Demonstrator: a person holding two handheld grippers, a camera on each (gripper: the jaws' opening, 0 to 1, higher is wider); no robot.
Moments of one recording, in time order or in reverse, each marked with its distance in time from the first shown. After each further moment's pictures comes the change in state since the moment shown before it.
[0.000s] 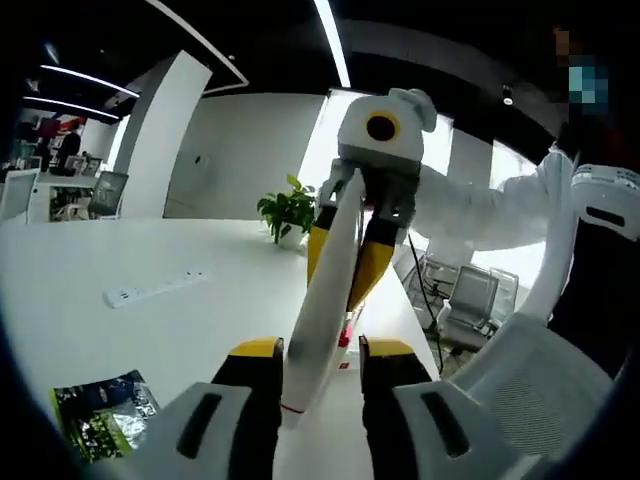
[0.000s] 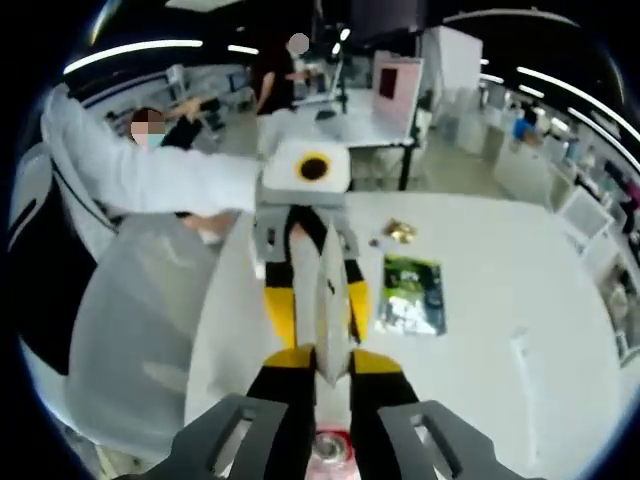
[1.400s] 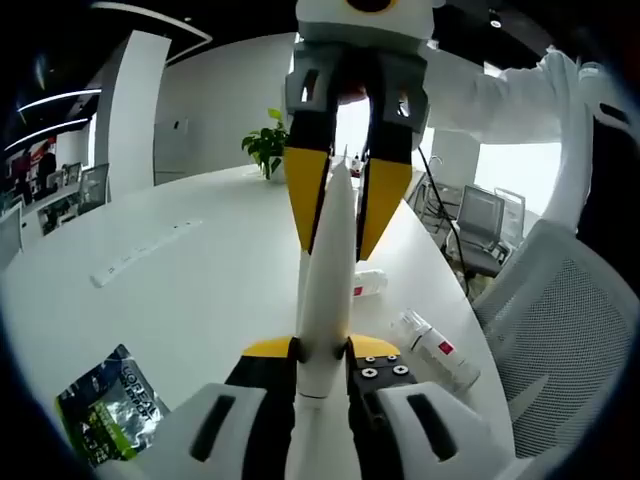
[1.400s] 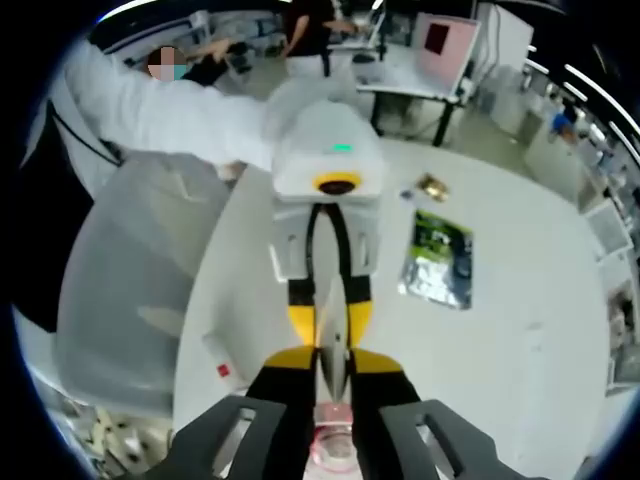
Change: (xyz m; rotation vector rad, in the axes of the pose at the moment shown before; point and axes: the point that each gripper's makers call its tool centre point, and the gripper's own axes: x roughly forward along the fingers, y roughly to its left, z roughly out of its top) left arm 0.031 -0.019 -0.067 0.153 0.267 0.023; right arm 0.028 0.012 -0.037 -0.135 0.250 0.053
